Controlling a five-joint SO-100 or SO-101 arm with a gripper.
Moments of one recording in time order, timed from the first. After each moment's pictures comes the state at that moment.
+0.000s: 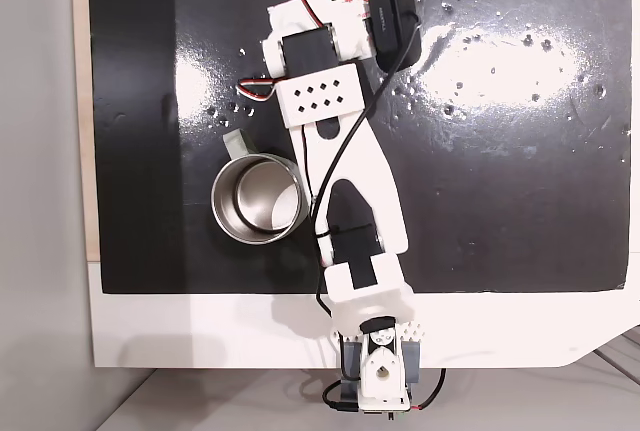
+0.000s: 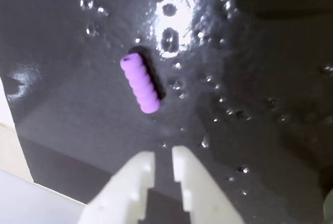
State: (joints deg) arm -13.7 66.1 50.7 76.3 -2.7
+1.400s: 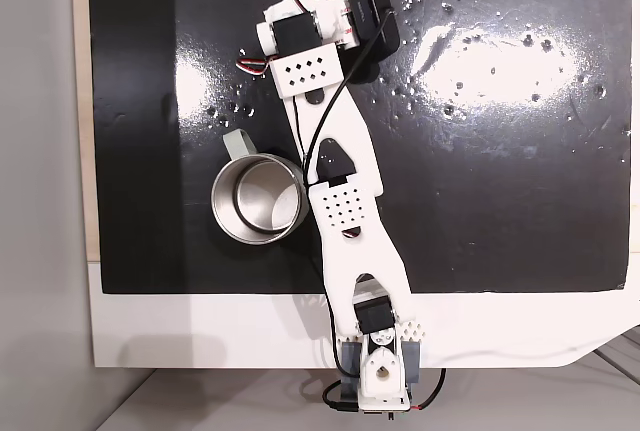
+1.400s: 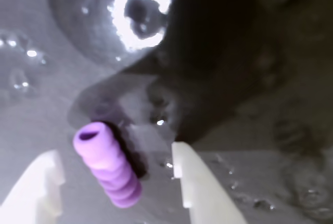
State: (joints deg) arm -14.0 22.6 0.4 89.7 -5.0
